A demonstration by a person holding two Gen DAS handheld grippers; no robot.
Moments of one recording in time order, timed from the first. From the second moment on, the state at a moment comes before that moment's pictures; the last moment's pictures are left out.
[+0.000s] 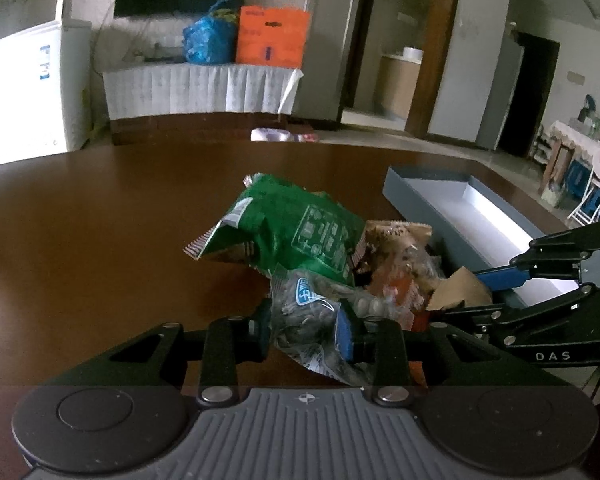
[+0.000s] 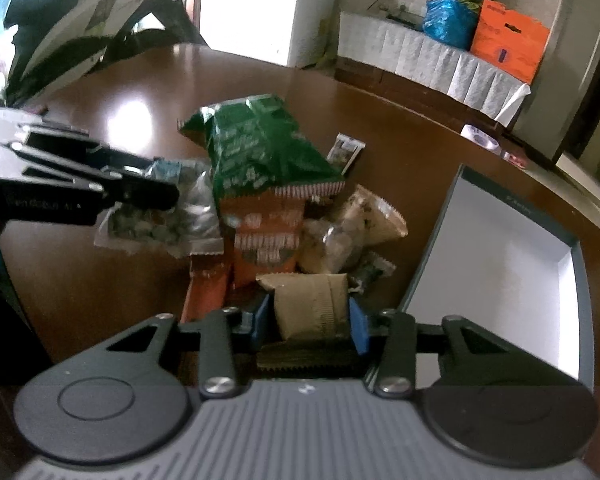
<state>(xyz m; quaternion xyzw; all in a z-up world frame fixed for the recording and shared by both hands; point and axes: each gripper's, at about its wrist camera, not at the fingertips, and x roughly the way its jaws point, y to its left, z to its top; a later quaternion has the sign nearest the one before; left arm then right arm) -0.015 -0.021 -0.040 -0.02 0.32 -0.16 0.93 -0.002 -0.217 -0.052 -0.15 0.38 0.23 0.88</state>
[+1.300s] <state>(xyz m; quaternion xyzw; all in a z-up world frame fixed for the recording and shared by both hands) -0.004 -0.074 0.002 -0.03 0.27 -0.16 0.95 -0.016 -0.269 0.006 -0.03 0.33 0.19 0.92</state>
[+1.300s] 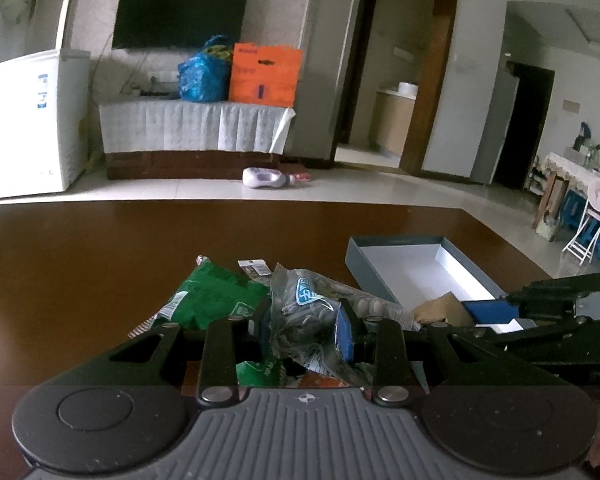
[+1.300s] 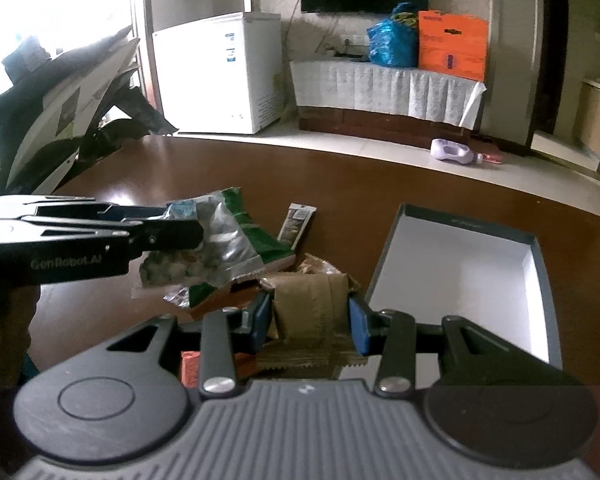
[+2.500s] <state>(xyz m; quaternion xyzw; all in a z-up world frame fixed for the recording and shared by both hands) -0.010 -0.147 -0.003 0.01 0.27 -0.24 0.93 -0.026 -0.346 0.013 -0.01 0.32 0.09 0.94</state>
